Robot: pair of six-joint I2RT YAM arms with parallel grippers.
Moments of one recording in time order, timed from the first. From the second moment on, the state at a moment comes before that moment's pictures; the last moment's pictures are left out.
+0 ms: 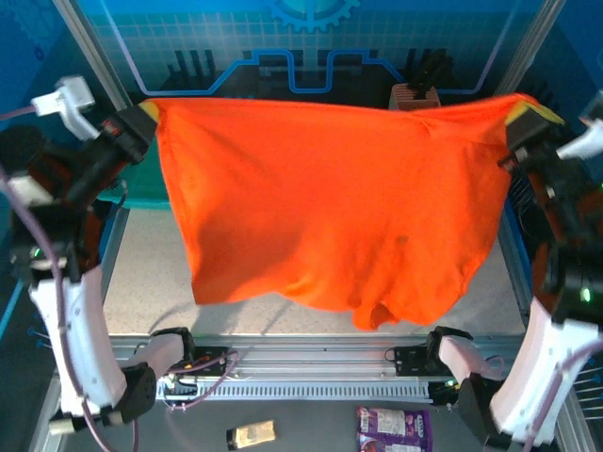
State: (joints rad) left arm 0.21 1.11 1.75 -0.64 0.61 -0.71; right arm -0.24 1.03 1.84 -0.69 -0.40 0.43
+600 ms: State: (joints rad) left arm 0.16 2.01 1.67 -0.62 0.50 -0.59; right arm -0.07 1.90 1.58 -0.49 -0.30 0.45
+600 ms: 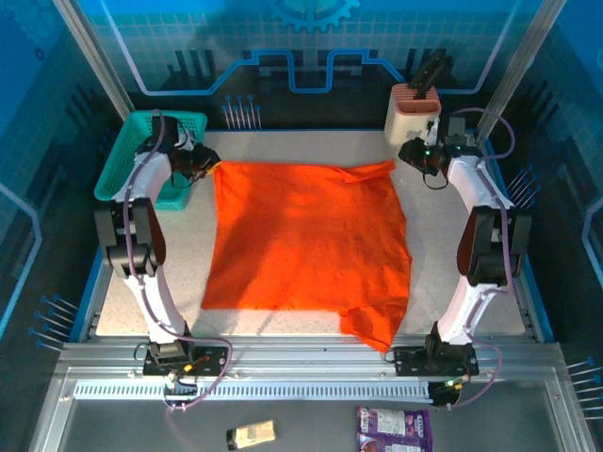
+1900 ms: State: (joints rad) left arm -0.25 1.65 0.93 -0.59 0.26 -0.64; right arm 0.17 2.18 1.51 -0.24 -0.33 1.07
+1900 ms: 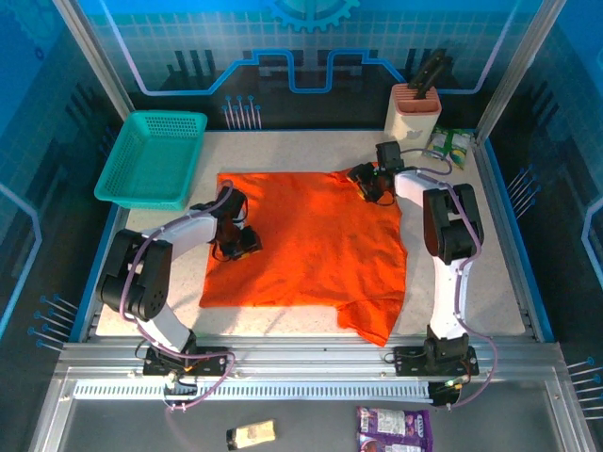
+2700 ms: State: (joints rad) left arm -0.25 1.64 0.88 -0.58 0.21 -0.64; right arm 0.15 2.26 1.63 -0.32 -0.27 1.21
